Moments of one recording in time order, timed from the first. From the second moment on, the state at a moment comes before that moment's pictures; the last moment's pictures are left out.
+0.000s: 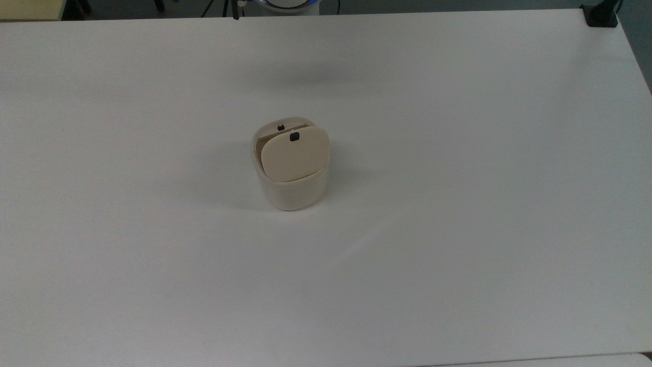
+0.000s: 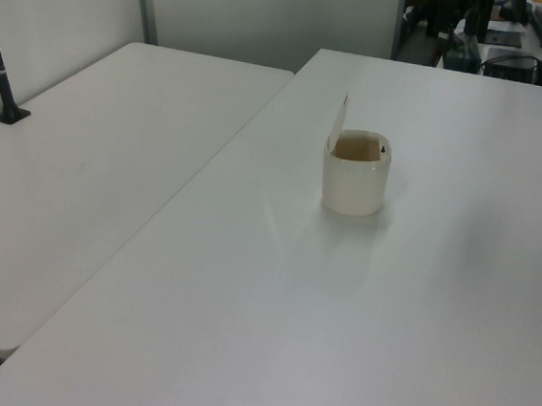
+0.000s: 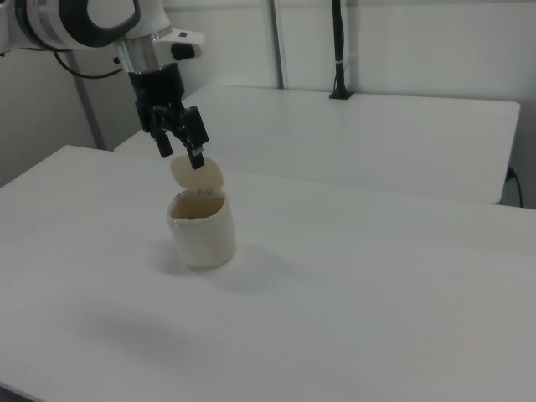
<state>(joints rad) -0.09 -0.04 0.02 -1.63 -0.09 1.60 0.18</state>
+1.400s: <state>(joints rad) -0.09 -0.04 0.00 -1.63 -0.09 1.58 -0.06</state>
